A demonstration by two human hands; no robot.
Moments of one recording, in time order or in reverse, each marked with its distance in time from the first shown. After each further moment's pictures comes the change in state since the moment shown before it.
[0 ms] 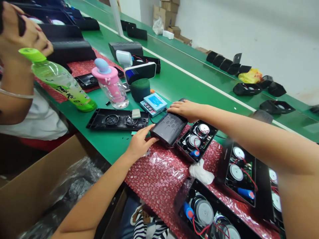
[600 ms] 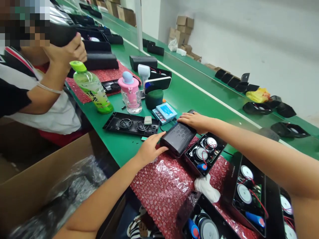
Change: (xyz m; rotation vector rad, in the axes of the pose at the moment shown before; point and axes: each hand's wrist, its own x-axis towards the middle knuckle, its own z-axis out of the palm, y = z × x) left_hand -0.001 0.001 -0.001 -0.037 -0.004 0.059; right_hand 0.002 0.002 -0.001 0.002 -0.032 0.016
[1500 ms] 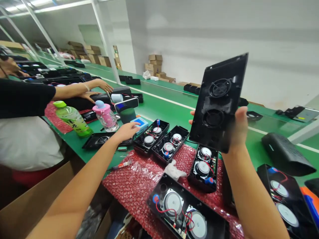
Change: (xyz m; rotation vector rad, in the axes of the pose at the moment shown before) left_hand 0.100 0.063 -0.036 0.339 -0.160 -0.314; right_hand -0.229 -0.145 -0.046 1.354 1.236 0.408
